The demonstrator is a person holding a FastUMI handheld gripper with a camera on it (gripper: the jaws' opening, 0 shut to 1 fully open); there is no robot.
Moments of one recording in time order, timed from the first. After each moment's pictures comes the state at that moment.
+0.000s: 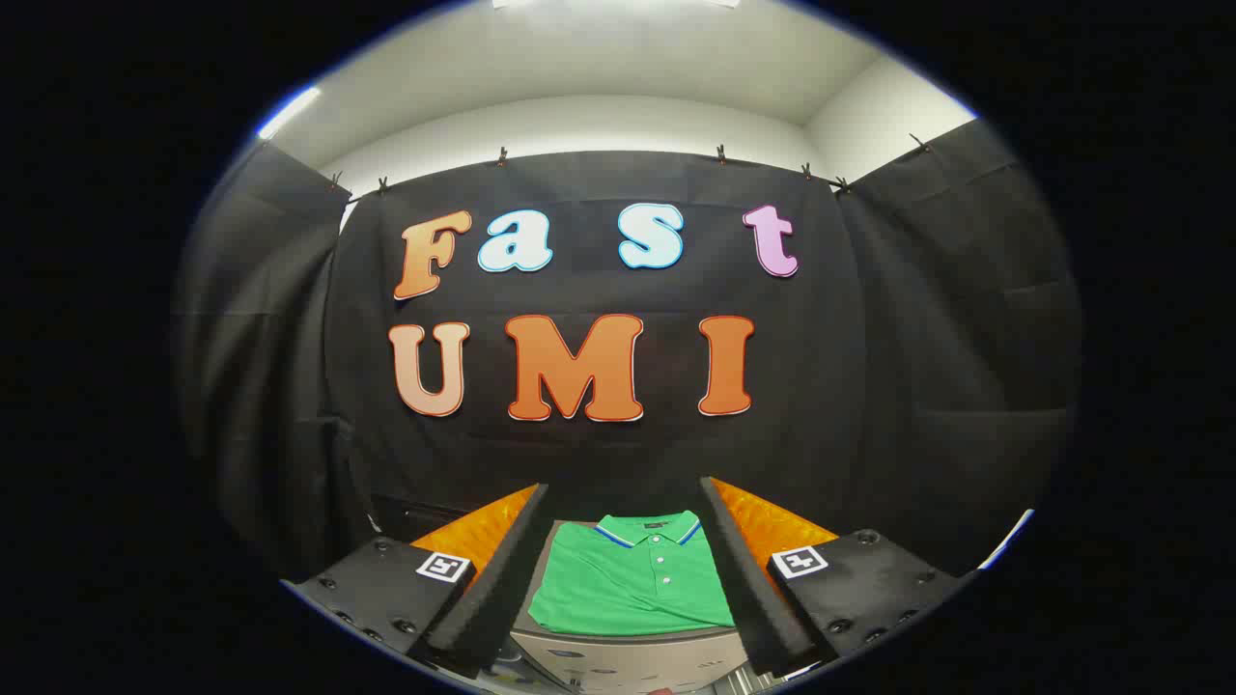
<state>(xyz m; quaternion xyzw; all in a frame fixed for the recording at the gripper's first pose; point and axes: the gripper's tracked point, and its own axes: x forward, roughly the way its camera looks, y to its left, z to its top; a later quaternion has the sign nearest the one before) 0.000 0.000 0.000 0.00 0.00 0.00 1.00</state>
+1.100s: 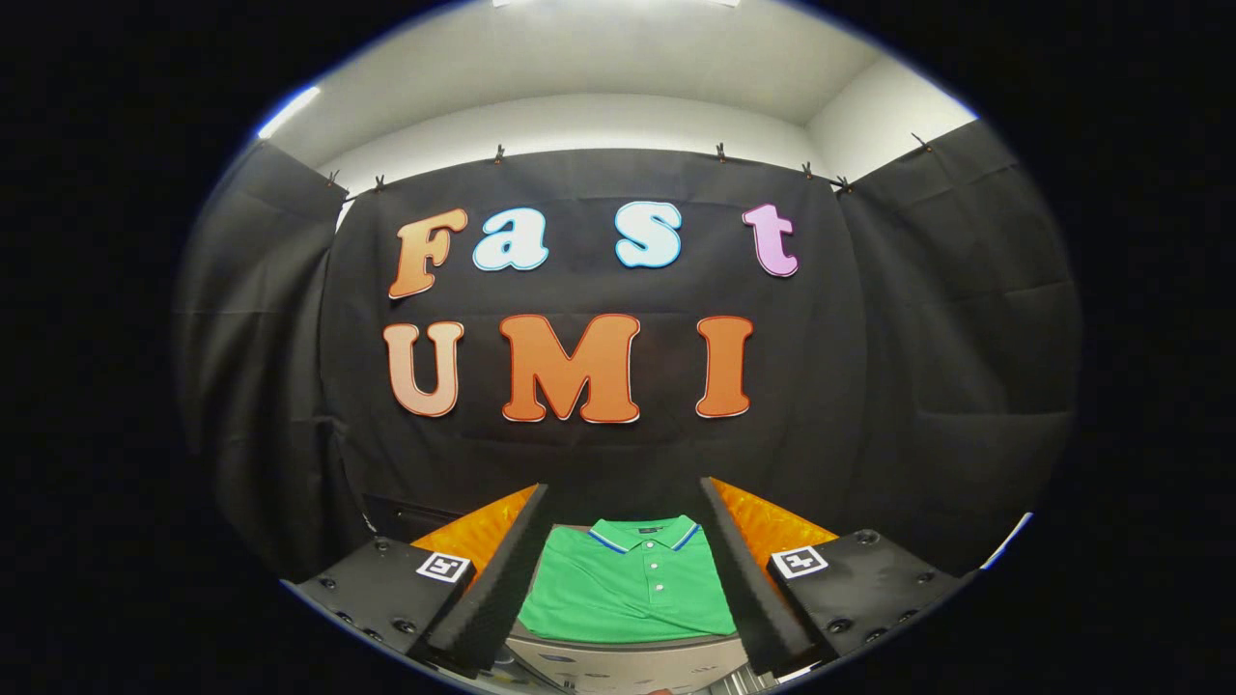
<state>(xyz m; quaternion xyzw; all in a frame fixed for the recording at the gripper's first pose) 0.020 -0.009 0.000 0.00 0.00 0.00 1.00</state>
